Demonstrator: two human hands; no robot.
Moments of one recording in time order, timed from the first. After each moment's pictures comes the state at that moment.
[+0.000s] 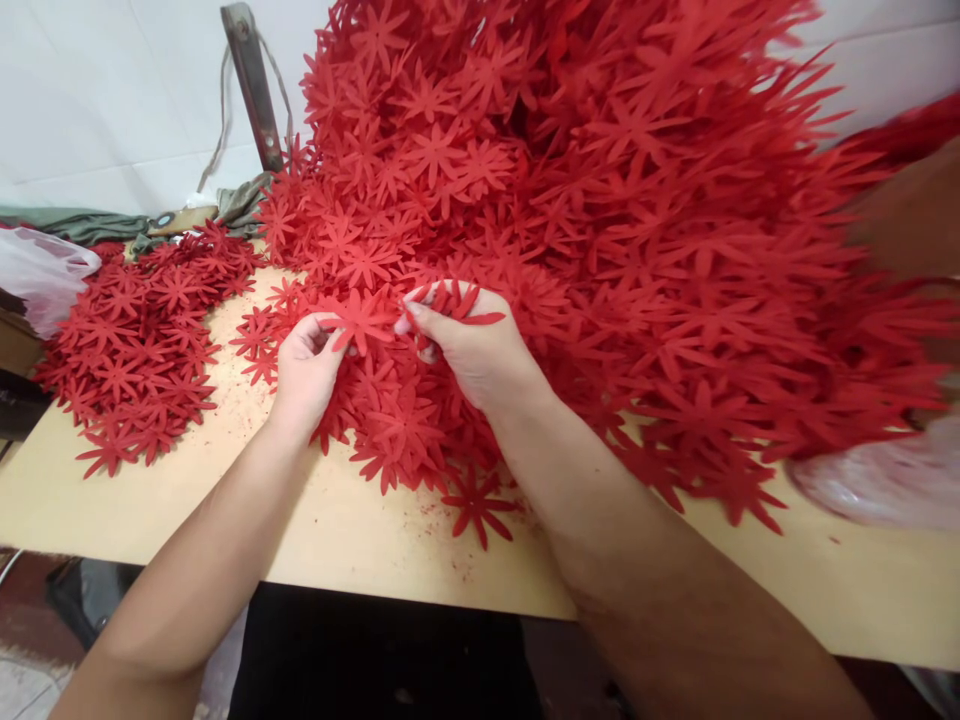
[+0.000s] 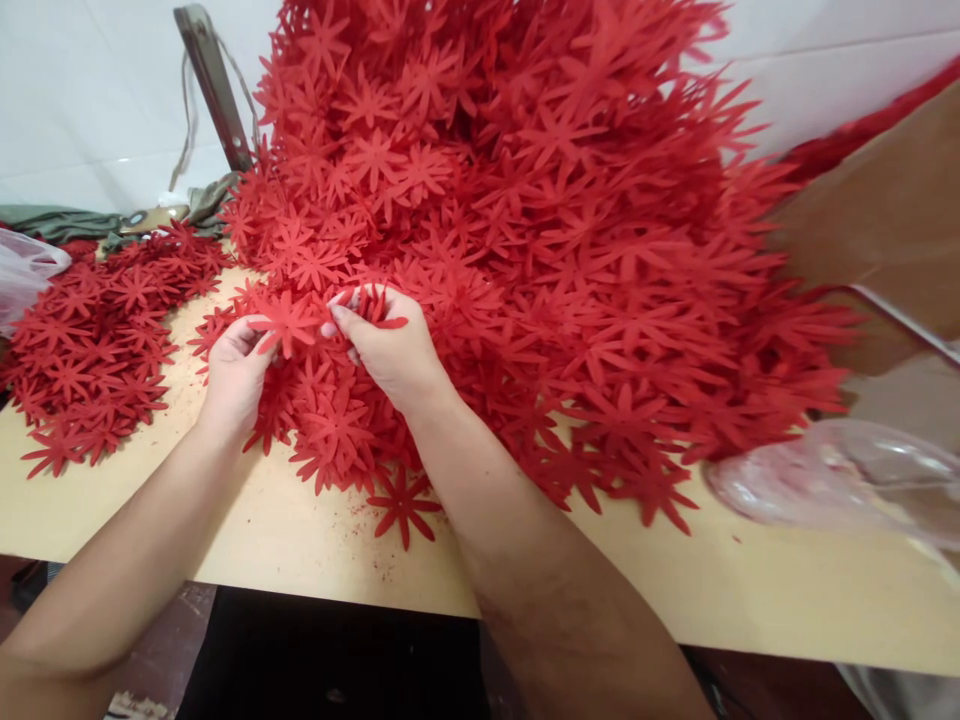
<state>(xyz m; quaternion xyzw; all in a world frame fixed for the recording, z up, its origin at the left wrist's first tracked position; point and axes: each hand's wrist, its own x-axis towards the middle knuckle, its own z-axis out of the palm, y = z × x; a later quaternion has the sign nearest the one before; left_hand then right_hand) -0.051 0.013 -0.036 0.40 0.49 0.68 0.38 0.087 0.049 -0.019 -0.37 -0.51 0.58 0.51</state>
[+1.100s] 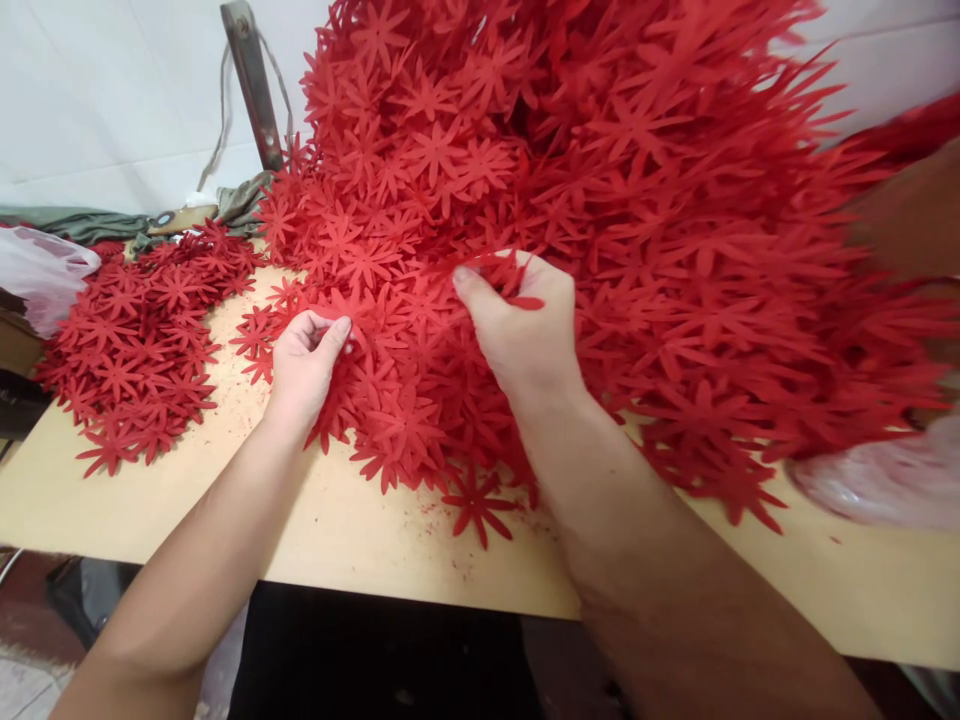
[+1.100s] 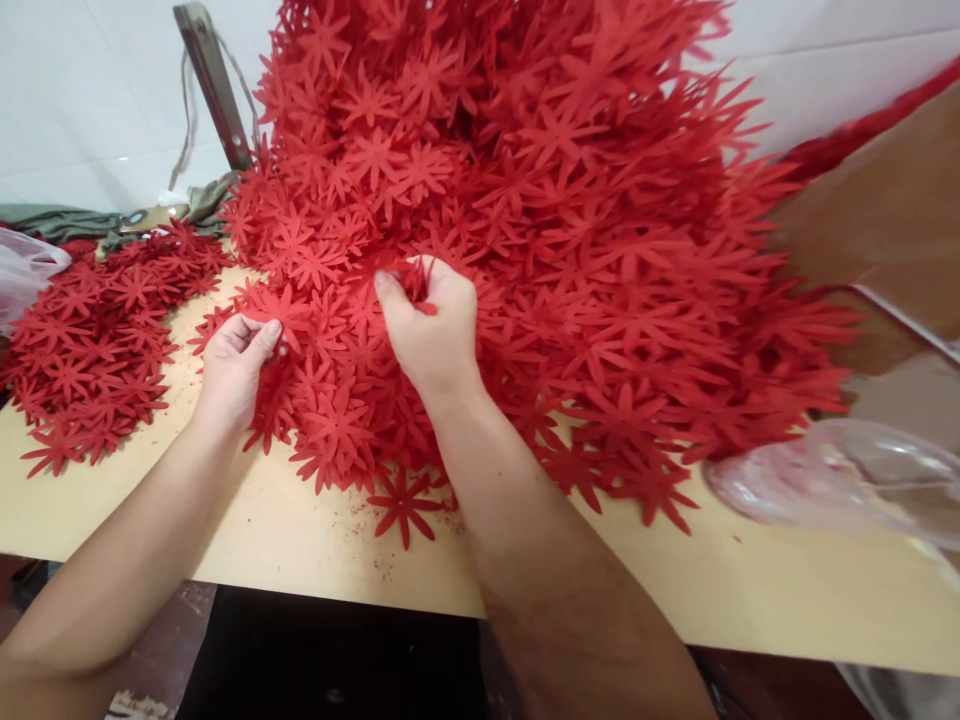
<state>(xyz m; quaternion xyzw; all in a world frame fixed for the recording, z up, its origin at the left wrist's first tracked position) -0.053 0.011 -0.031 0.41 0.49 0.66 0.39 0.105 0.065 -0.026 -0.40 -0.58 0.33 0.63</state>
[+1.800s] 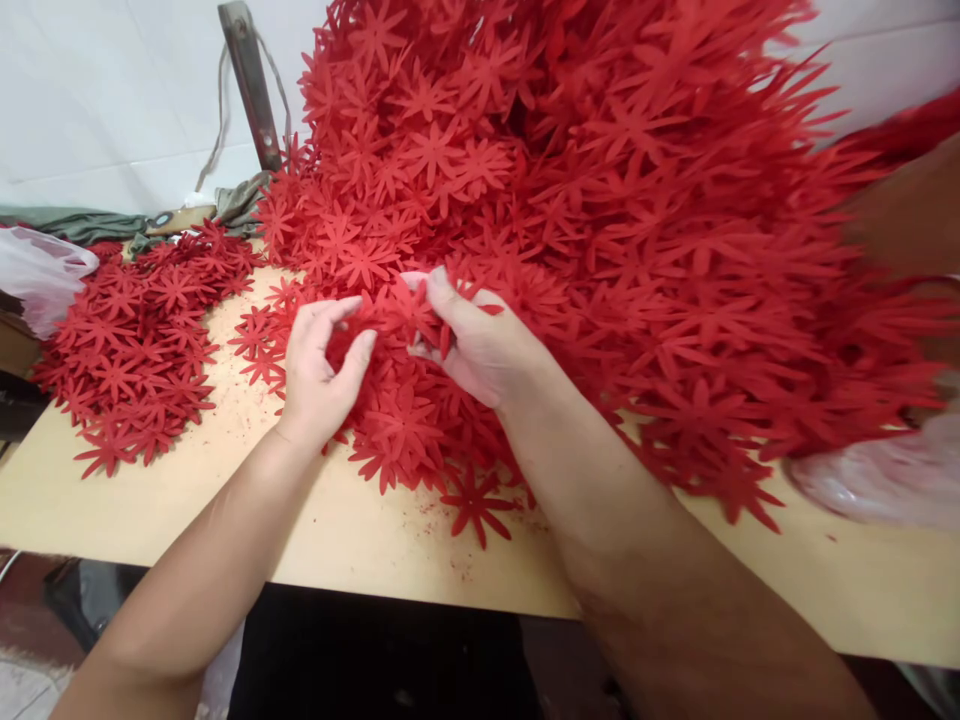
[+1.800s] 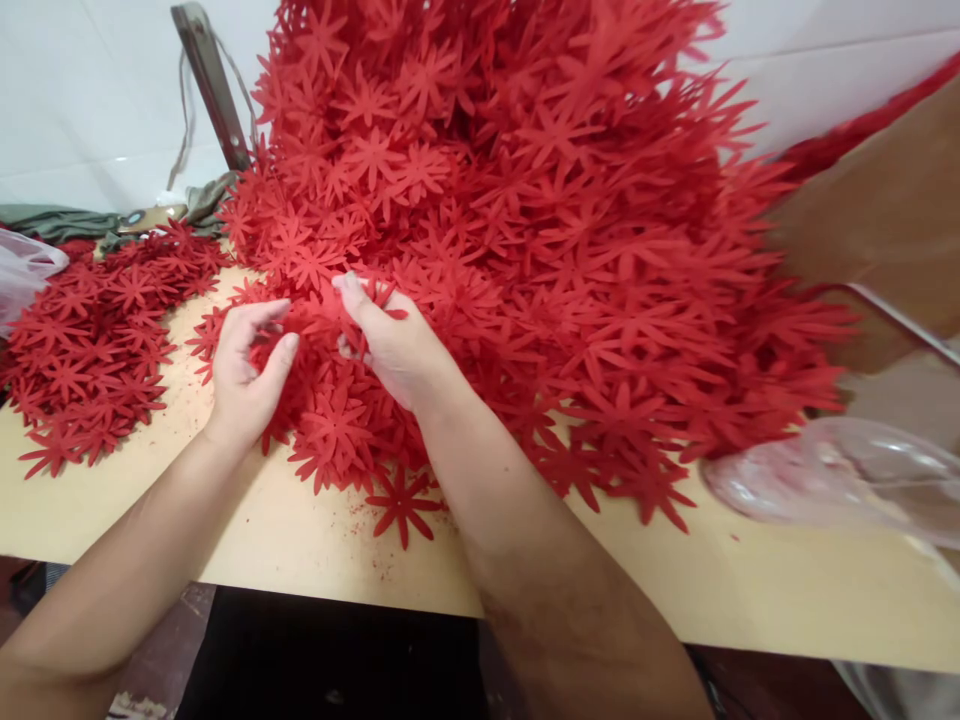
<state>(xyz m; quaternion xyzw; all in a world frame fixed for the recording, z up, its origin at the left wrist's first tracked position) -0.055 0.005 -0.043 0.66 0.51 0.55 0.04 0.094 0.053 -0.019 -0.32 -0.50 0.65 0.48</state>
